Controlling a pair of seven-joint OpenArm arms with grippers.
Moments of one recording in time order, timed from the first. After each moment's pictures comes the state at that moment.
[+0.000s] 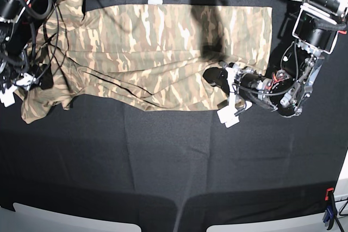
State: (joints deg) left arm -19.1 -19.2 25.3 69.1 -60.7 -38.6 67.5; right arm 6.9 29.9 37.5 60.8 53.2 41.0 -74.8
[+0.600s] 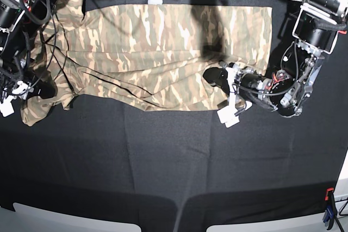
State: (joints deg) left arm -19.1 -19.2 25.3 69.1 -60.7 -38.6 67.5; right arm 10.2 31.0 37.5 60.8 60.3 41.0 -83.7
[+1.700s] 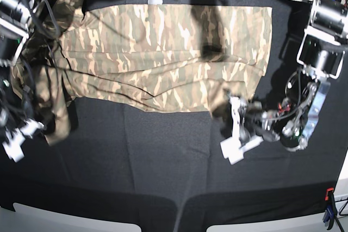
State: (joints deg) left arm -29.5 -19.2 25.4 69.1 -44.8 -34.9 59.7; right arm 25.9 31.0 20.1 60.8 43.7 41.0 -69.1
